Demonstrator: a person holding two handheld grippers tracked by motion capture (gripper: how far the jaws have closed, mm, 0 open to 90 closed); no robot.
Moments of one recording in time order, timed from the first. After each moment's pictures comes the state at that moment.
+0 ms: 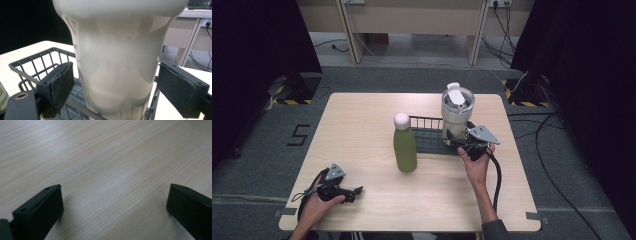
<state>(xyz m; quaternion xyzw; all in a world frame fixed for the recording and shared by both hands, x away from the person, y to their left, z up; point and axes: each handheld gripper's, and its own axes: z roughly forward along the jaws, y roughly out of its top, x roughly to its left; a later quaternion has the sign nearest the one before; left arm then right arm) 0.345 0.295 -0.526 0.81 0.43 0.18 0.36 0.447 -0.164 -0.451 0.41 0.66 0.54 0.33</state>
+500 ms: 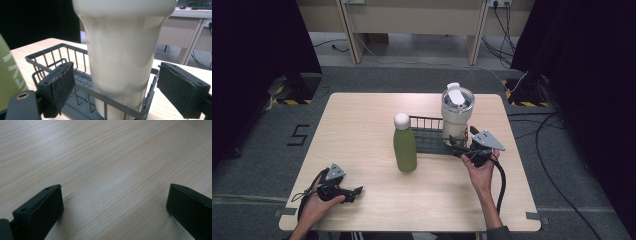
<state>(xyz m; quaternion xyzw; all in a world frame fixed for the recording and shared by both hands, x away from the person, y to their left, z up) 0.345 0.294 -0.526 0.81 0.43 0.18 0.36 0.423 -0.173 -0.447 0.40 0.67 0.54 0.32</state>
